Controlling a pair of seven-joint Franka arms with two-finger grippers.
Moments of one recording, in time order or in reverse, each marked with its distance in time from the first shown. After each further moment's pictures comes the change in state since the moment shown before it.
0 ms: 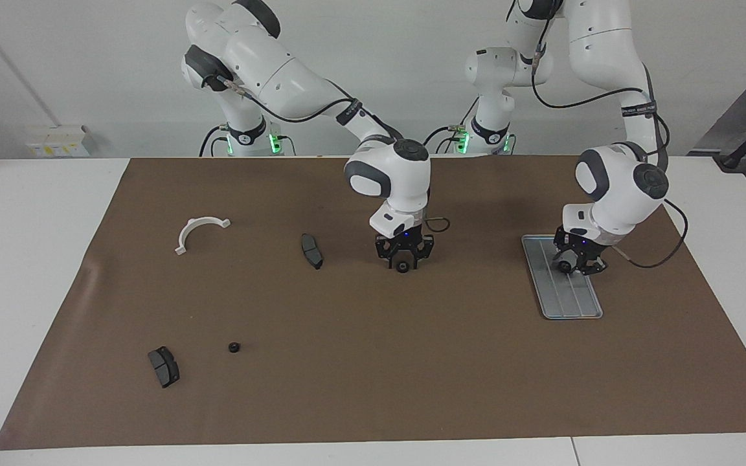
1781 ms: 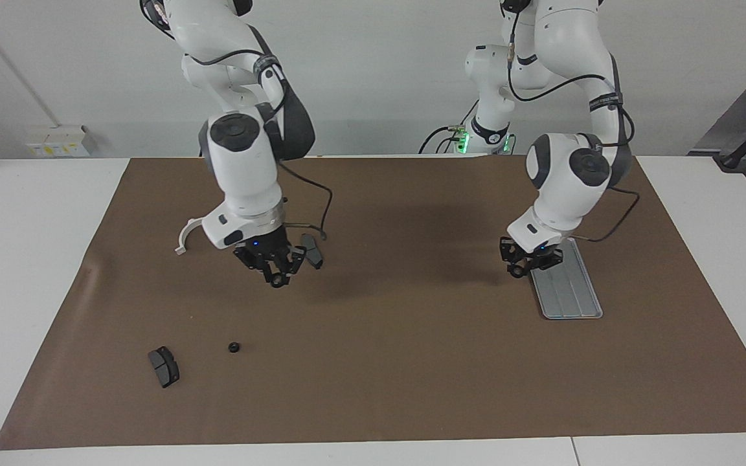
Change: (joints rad) left arm -0.480 -0.010 -0.022 0.177 -0.011 -0.098 -1.489; right arm -0.082 -0.358 -0.731 -0.142 0.796 -0.053 -1.171
